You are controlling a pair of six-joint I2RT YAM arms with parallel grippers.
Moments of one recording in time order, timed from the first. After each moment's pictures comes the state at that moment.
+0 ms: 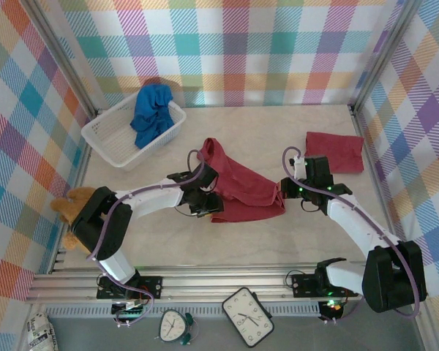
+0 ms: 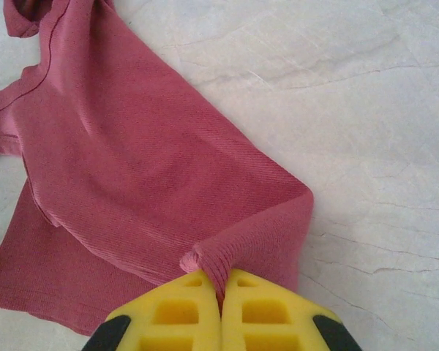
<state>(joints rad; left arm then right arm) -0.72 1.67 1.02 -0.53 0.23 -0.84 0.23 1.18 0.70 -0.37 -0.27 0.20</state>
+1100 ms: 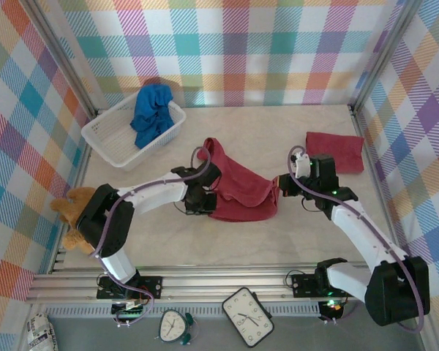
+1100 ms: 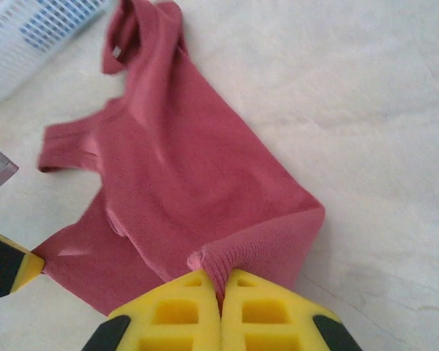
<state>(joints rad) -0.73 1.69 1.17 -0.83 0.07 -0.70 0.22 1.08 0.71 -0.33 -0.38 0.21</state>
